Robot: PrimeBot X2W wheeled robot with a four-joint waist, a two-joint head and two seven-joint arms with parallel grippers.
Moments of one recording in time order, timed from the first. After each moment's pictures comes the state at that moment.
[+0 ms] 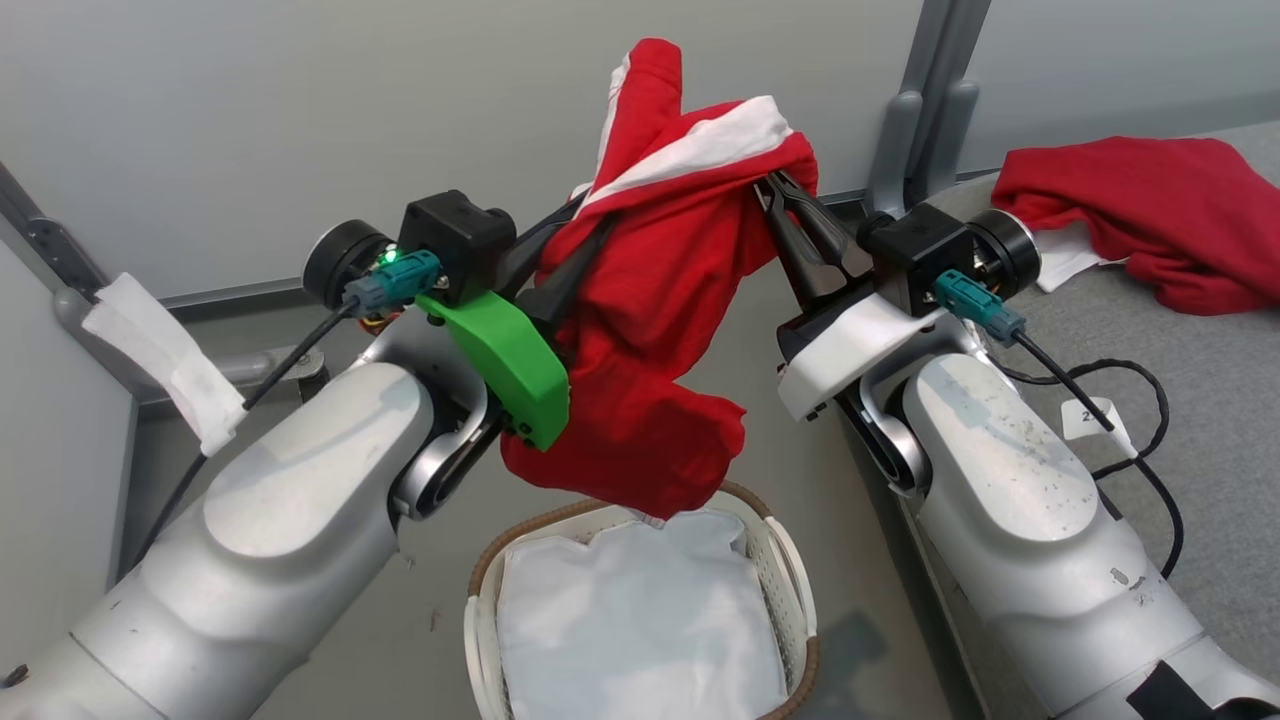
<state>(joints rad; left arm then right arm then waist) -0.87 0.36 -0.98 0.32 -0.80 -0.03 -0.08 -0.72 -0.05 0.41 0.48 0.21 0.13 -0.26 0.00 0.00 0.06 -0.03</state>
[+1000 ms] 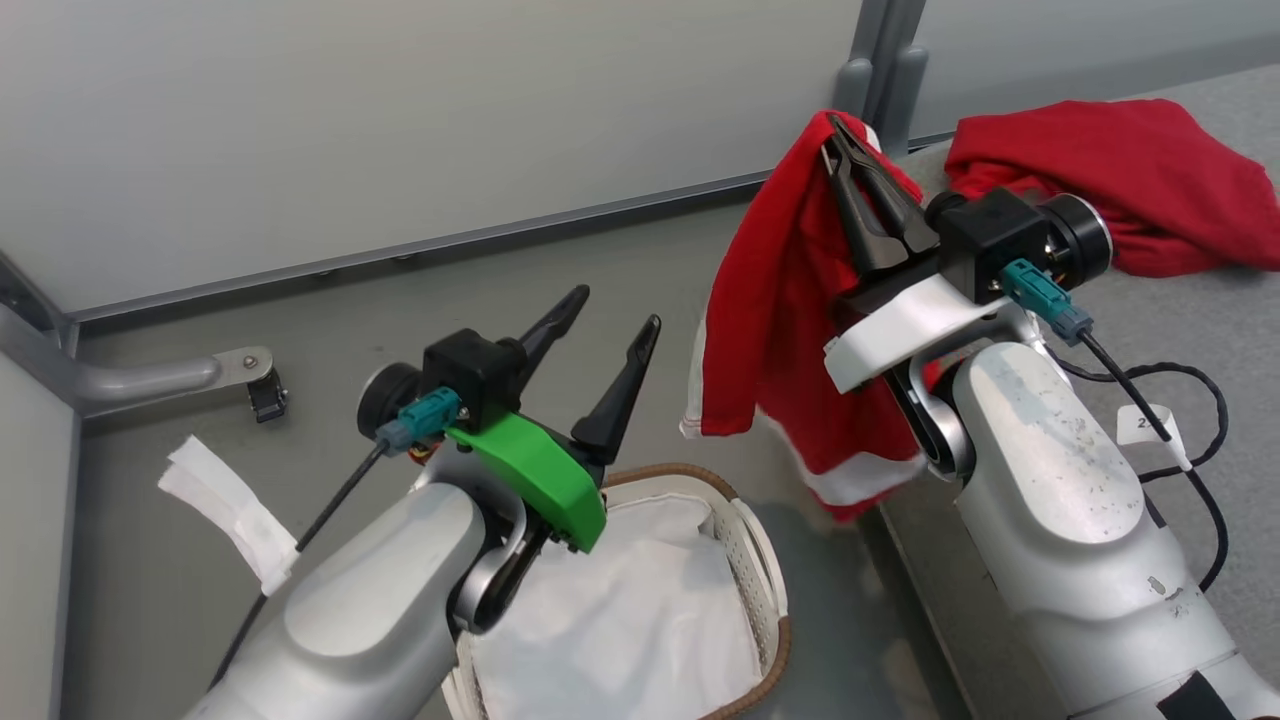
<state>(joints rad) -0.67 0.27 -0.94 0.40 -0.81 -0.01 -0.26 -0.68 -0.05 0.28 0.40 0.13 0.13 -0.26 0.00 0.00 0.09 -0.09</state>
